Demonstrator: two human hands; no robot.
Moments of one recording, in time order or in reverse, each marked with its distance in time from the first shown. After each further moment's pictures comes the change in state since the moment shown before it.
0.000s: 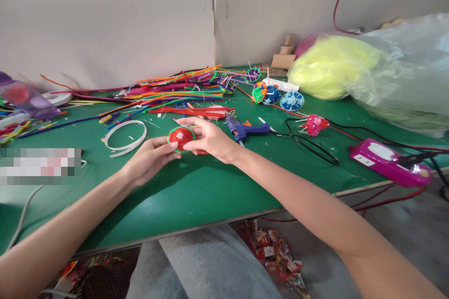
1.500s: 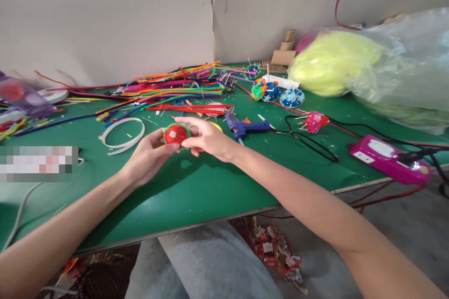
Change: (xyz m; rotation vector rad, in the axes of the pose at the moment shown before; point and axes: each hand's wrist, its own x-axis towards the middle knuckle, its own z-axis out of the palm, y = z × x) left_hand -0.001 -0.006 0.006 0.015 0.041 0.144; right_hand -0.001 -0.002 0.003 0.028 -0.030 0.058
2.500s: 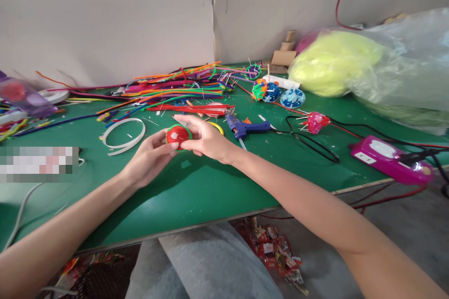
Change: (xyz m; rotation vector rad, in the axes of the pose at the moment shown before) left_hand -0.003 0.003 0.005 -0.112 -0.020 -0.009; right_hand -0.001 0.003 0.004 -0.071 0.027 -0.076
